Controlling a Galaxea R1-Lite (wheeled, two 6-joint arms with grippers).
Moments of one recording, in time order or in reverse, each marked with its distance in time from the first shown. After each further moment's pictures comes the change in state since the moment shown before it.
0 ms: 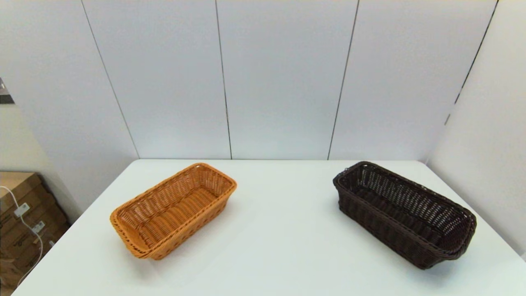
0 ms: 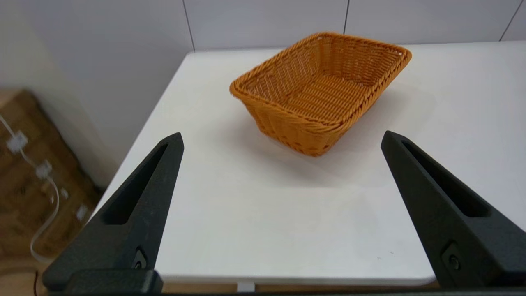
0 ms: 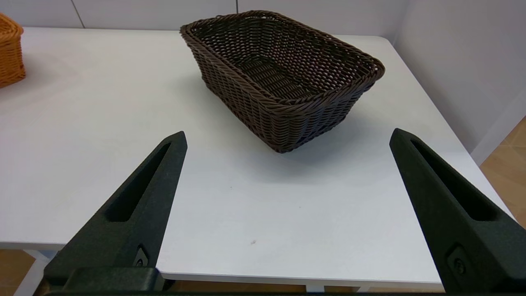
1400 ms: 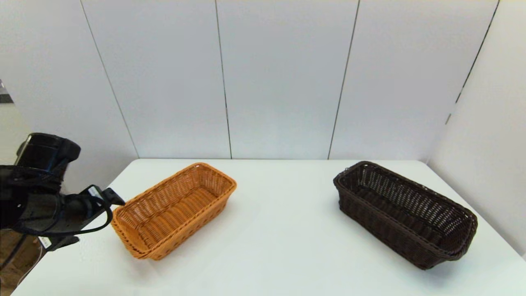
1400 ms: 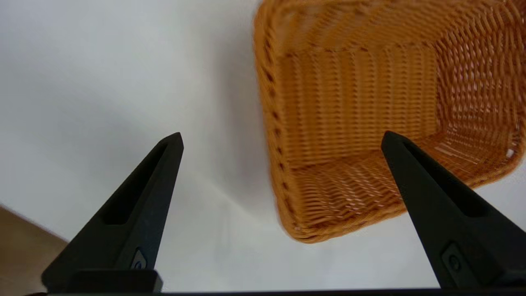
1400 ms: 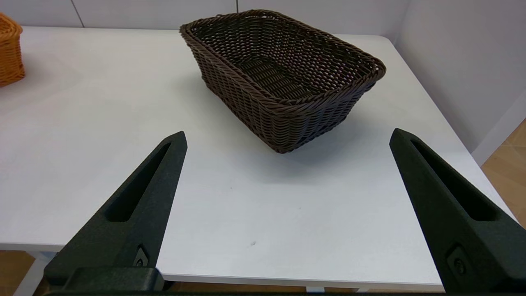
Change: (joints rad) left arm 0.004 1.518 -0.686 0.071 0.081 -0.825; right arm 0.000 0.000 0.000 0.000 0.000 0.000
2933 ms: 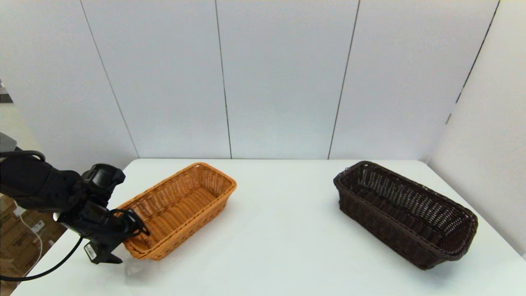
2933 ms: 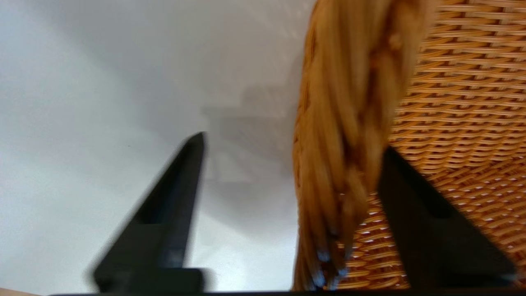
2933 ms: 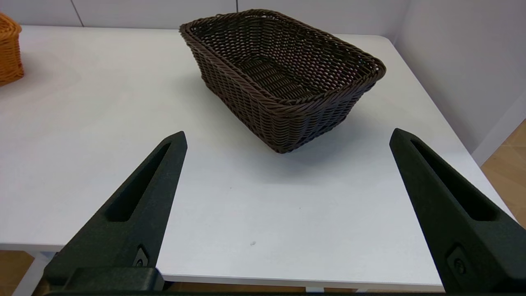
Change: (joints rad) left arm 0.064 0.430 -0.088 -0.005 -0.233 -0.036; right arm 0.000 0.000 0.000 0.000 0.000 -0.001
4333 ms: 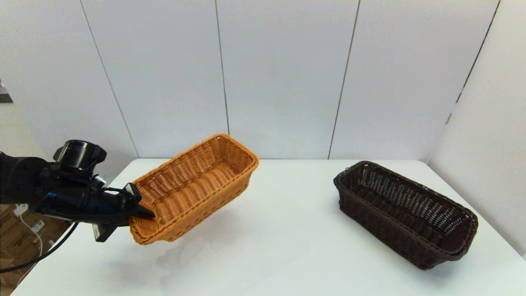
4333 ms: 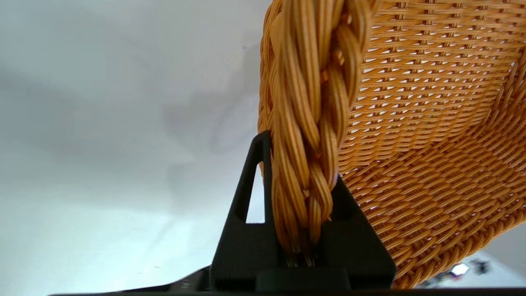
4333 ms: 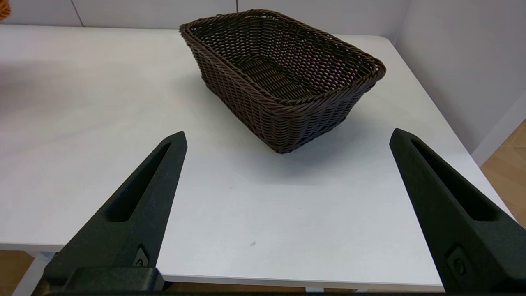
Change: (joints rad) left arm -0.018 -0.194 -0.001 -0.039 -0.329 0.109; right arm 0.000 0.000 -0.001 0.000 0.000 0.000
